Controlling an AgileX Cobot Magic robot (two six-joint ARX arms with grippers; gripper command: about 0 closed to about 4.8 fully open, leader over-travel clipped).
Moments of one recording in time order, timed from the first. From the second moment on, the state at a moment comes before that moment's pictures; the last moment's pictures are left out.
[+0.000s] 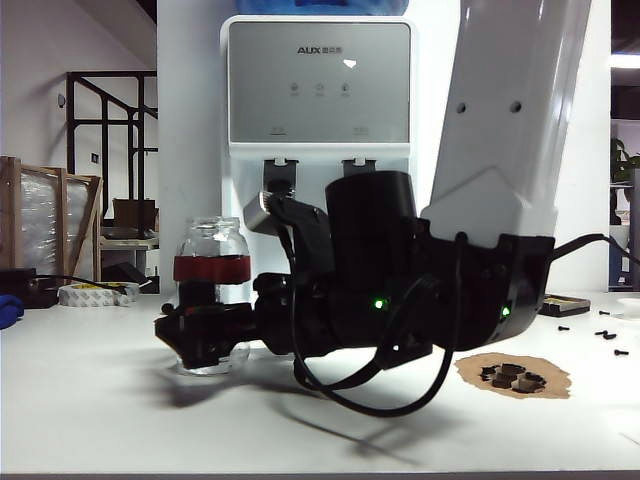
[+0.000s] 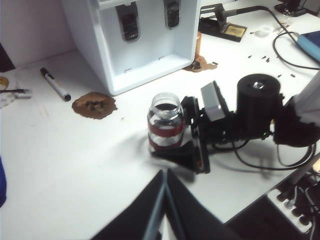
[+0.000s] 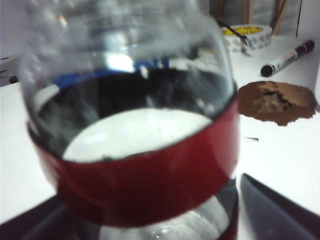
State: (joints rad) left arm -0.42 0.46 0.87 -0.88 0.10 0.04; right arm 0.71 2.29 0.93 1.20 -0.27 0.04
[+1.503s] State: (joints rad) left arm -0.42 0.47 0.63 -0.48 -0.37 0.04; right arm 0.71 1.50 0.60 0.71 0.29 -0.23
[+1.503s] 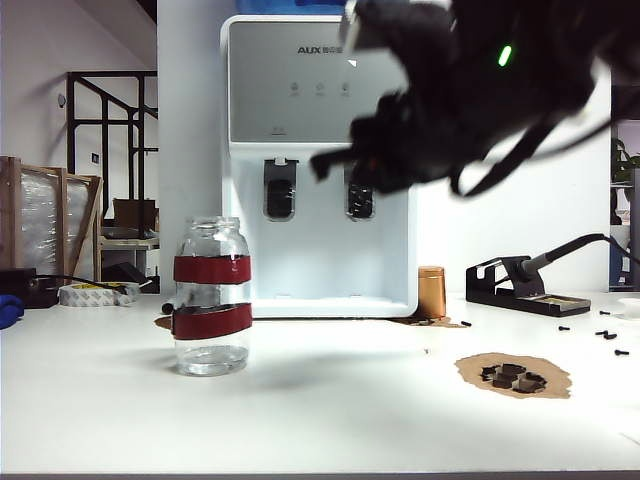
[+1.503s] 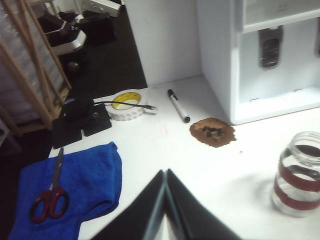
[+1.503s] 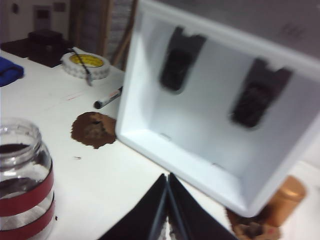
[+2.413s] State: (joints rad) left arm -0.30 0.47 0.23 0.10 -0.42 0.20; right arm 0.38 0.62 0.61 -0.18 0.11 -0.19
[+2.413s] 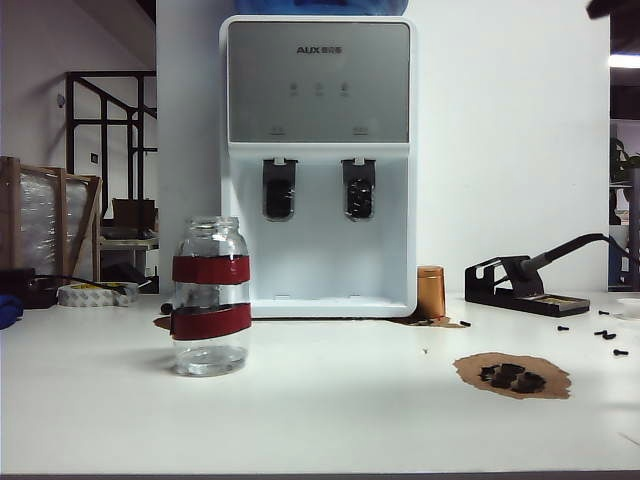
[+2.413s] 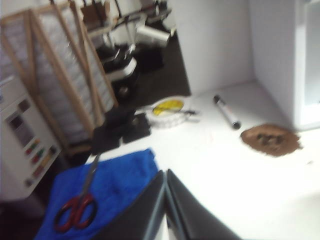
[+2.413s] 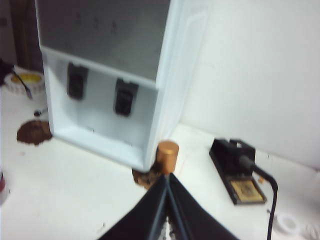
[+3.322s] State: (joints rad) left arm -0.23 0.47 0.01 0.13 -0.26 0.21; right arm 0.37 0.18 0.33 -0.22 -0.19 -0.15
